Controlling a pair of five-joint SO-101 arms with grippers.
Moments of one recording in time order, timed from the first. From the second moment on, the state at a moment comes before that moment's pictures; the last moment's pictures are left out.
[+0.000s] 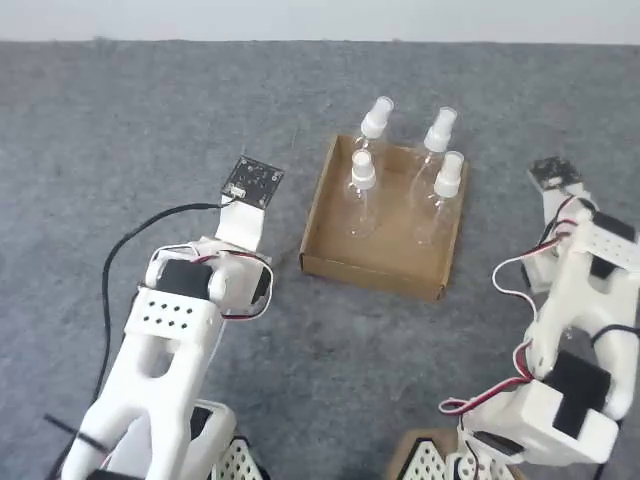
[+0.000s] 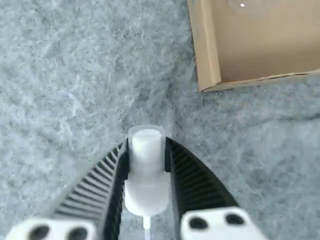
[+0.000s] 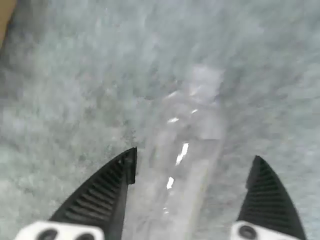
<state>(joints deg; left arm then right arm) 5.4 -37.8 55.3 62.4 -5.1 24.7 -1.7 26.5 60.6 40.2</state>
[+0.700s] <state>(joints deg) 5.4 -37.8 57.5 59.2 -5.1 24.7 18.1 5.7 71.0 37.7</state>
